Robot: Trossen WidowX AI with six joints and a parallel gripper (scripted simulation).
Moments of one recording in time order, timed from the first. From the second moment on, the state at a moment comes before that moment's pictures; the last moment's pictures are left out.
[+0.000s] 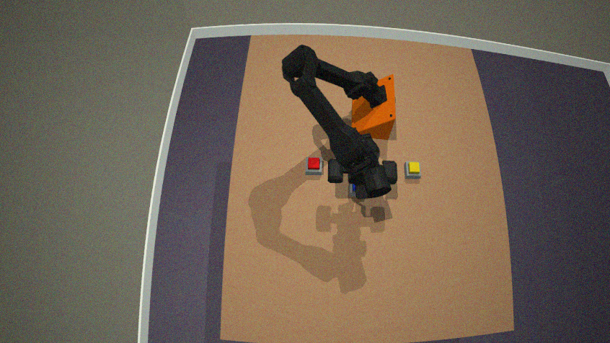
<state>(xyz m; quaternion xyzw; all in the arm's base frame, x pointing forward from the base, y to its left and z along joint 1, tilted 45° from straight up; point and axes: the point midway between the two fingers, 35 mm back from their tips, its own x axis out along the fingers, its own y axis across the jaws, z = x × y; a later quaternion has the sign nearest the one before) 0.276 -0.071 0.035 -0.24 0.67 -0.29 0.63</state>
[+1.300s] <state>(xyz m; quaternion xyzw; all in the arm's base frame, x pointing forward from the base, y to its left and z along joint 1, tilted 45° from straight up) 0.274 -0.064 0.043 -0.25 0.68 -0.29 0.63</state>
